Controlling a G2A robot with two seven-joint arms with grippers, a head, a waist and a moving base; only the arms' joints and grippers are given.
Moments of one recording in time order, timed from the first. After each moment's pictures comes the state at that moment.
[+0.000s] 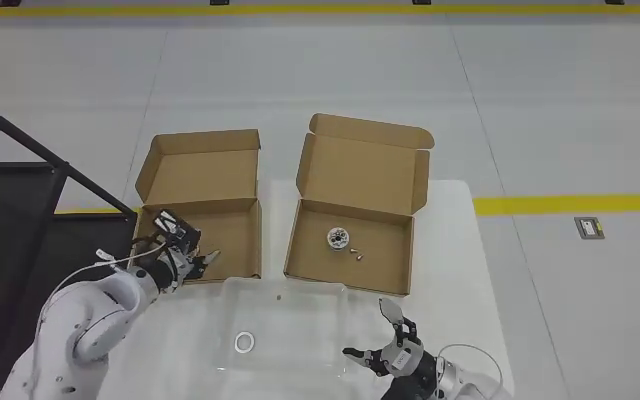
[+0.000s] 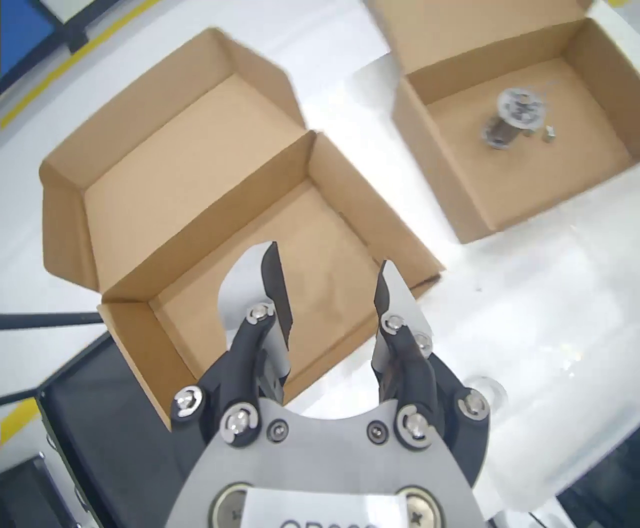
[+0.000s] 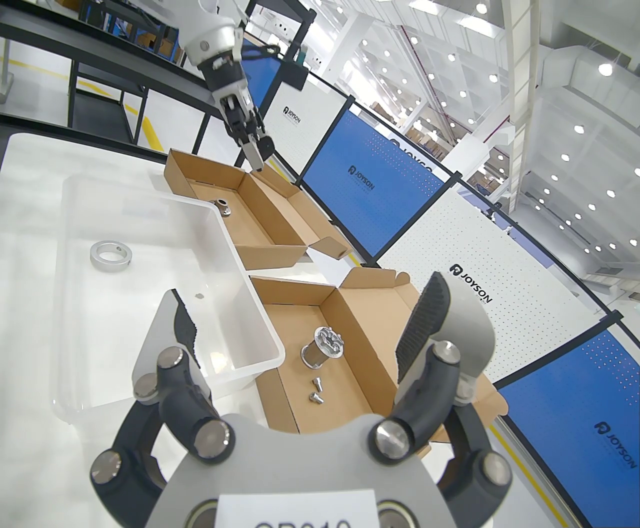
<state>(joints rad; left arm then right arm) 1.23 -0.90 -1.56 -1.83 1.06 -0.52 -0.61 -1.48 -1.22 1.27 -1.71 -2.15 -0.20 -0.76</state>
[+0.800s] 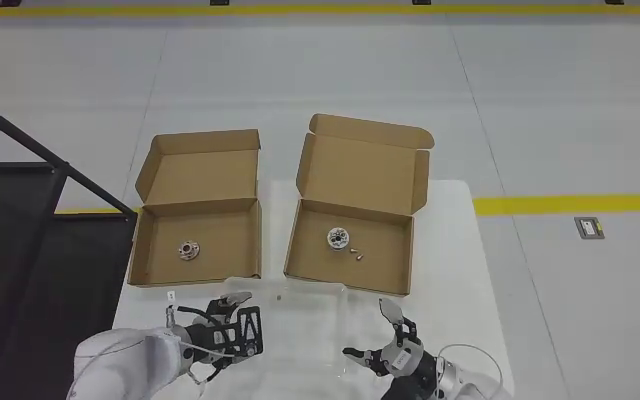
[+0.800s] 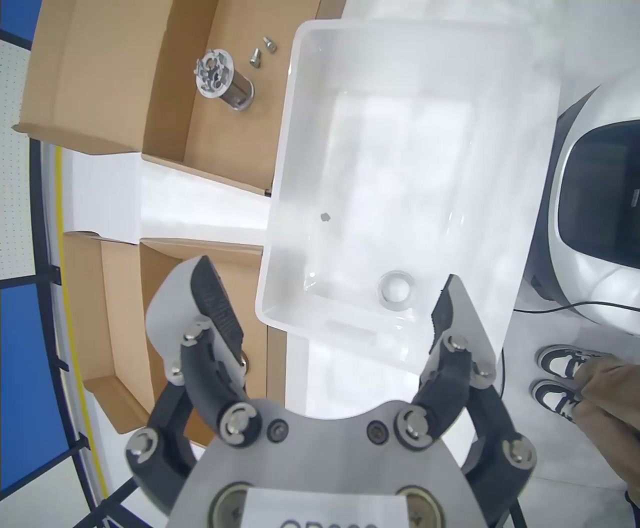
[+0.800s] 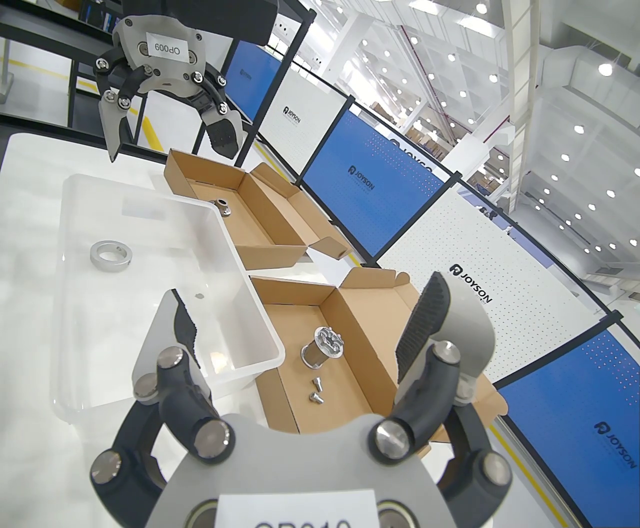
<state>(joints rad) 1.39 -0.87 -1.47 -2.17 1.42 -0.96 -0.64 -1.48 -1.22 1.27 -1.71 -2.15 -0.20 -0.76</state>
